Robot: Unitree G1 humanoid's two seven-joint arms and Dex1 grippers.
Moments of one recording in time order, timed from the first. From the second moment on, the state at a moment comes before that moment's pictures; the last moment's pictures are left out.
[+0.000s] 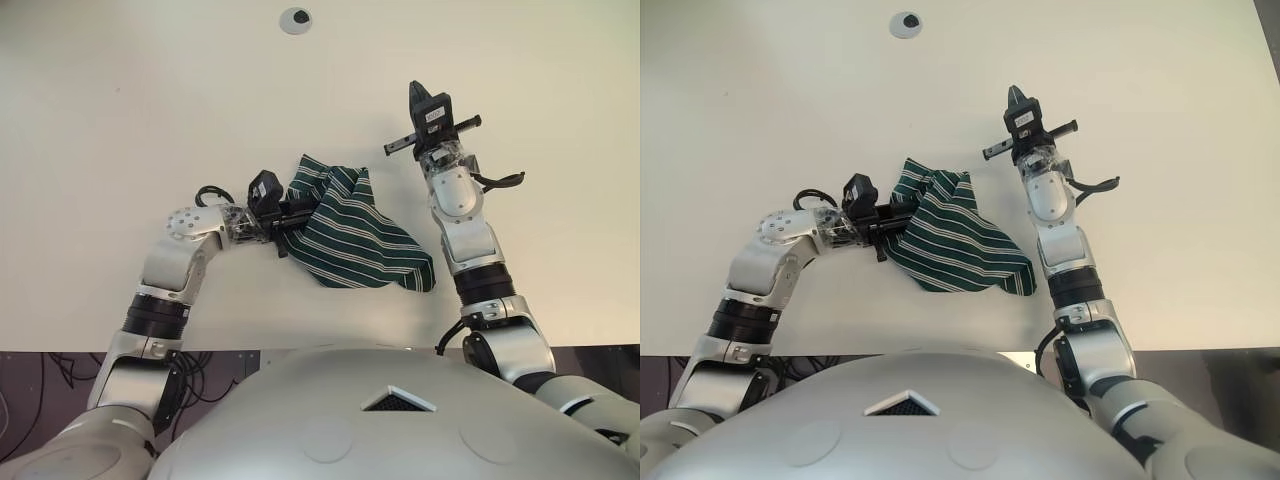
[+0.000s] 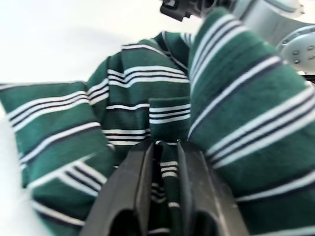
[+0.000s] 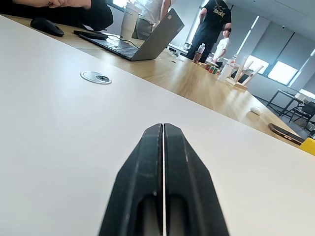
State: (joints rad) left arm -0.01 0.46 -0.22 0.02 -0.35 0.30 -1.00; right arm -0.21 -0.13 0.17 0.33 -0.21 -0.18 0.02
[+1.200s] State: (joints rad) left arm 0.19 0.38 0.32 -0.29 -1.03 0.34 -1.08; right arm 0.03 -0.29 0.20 -0.15 0.41 0.09 0.72
